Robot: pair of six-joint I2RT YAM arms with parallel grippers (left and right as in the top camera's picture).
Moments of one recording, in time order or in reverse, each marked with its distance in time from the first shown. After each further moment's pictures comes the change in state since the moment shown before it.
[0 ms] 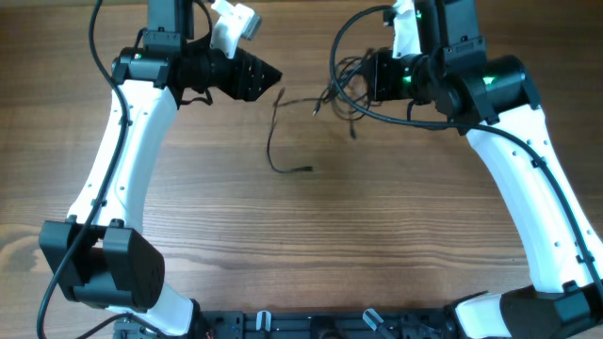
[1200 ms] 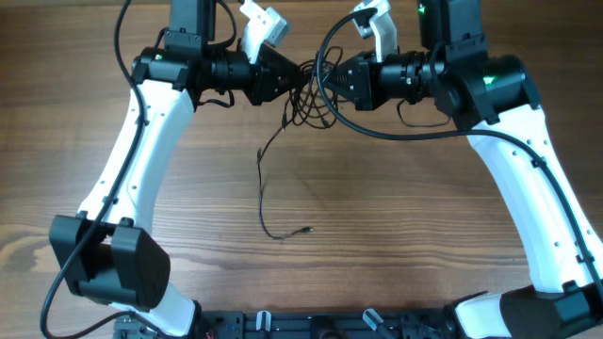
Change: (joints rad) left arm -0.071 0.014 0.000 0.029 0.240 0.042; right arm 0.000 0.000 0.000 0.102 -0.488 -0.115
